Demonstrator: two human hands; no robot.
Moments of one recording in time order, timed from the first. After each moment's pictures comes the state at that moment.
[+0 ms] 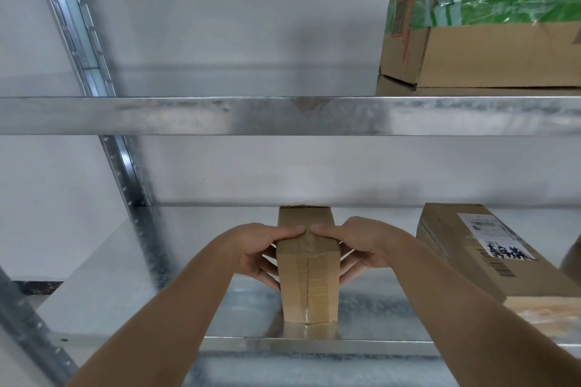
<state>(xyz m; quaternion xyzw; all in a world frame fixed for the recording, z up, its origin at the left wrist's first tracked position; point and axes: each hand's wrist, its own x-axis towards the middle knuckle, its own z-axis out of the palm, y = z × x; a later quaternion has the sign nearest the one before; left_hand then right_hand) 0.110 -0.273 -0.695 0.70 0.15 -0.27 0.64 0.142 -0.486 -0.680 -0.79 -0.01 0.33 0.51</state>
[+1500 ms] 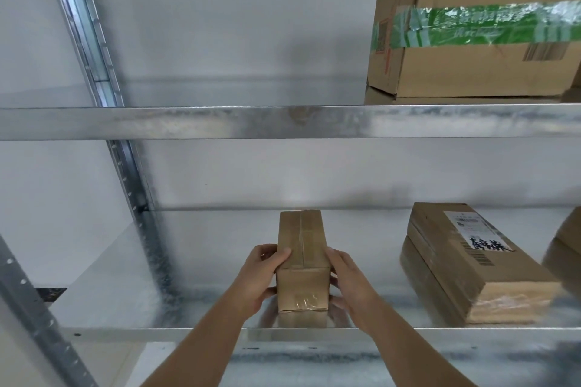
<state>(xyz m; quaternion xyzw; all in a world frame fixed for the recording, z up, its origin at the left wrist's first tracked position) 0.068 -0.292 -0.760 0.65 0.15 -0.05 0.74 0.081 -0.470 -0.768 -0.63 0.07 0.17 0.75</state>
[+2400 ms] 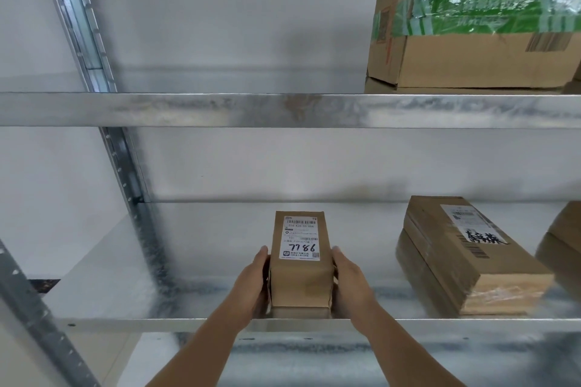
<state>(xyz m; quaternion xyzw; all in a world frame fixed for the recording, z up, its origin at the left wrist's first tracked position) 0.066 -0.292 -0.795 0.60 0.23 -0.09 0.76 0.091 -0.476 -0.806 -0.69 0.08 0.11 0.71</state>
